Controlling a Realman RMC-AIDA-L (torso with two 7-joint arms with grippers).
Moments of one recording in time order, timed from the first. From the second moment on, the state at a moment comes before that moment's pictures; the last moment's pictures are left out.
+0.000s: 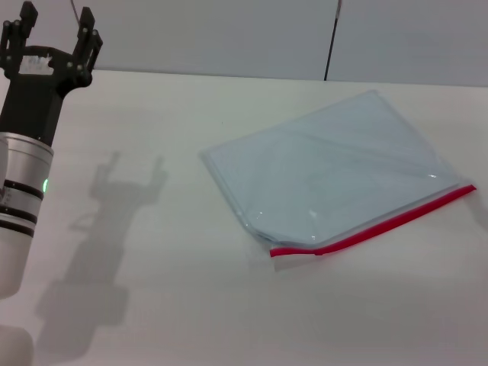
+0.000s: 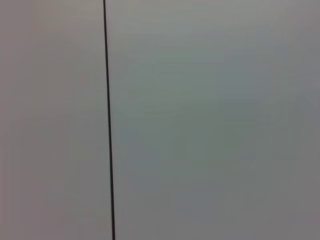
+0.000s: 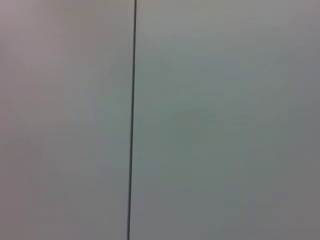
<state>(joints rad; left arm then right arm) -0.41 -2.03 2.33 0.48 2.12 -1.32 -2.99 0.54 2.03 0.26 0.14 -1.72 -1.49 0.17</state>
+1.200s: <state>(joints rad) -0.43 -1.88 2.49 0.79 2.21 -0.95 -2.99 0.53 2.03 0.26 0.14 -1.72 -1.49 0.17</state>
